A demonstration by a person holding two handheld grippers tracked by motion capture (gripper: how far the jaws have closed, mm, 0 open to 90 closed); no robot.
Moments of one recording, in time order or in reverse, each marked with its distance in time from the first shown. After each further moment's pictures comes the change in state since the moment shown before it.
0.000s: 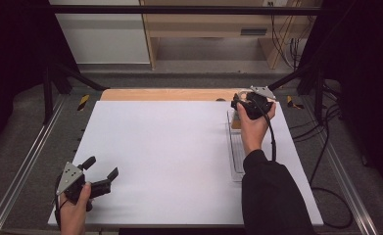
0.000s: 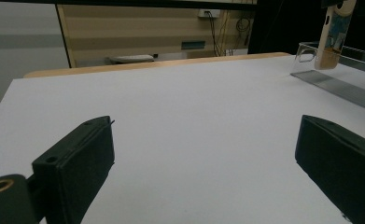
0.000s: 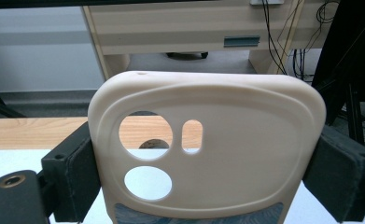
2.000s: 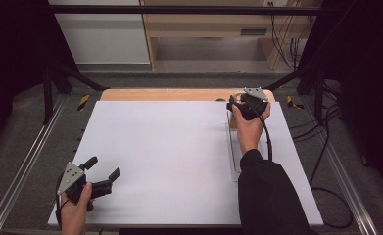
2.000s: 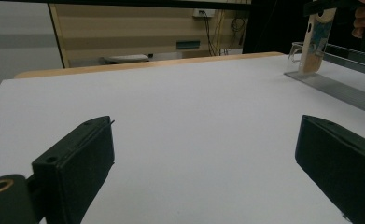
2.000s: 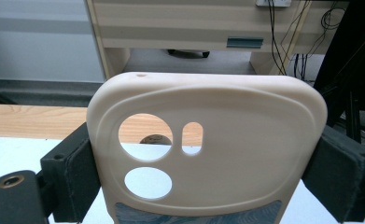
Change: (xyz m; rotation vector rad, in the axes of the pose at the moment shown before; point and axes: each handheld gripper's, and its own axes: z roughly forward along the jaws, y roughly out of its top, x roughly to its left) left arm -0.002 0.001 0.001 0.001 -0.022 0.003; right arm 0.010 -0.010 0.013 0.005 0.001 -0.066
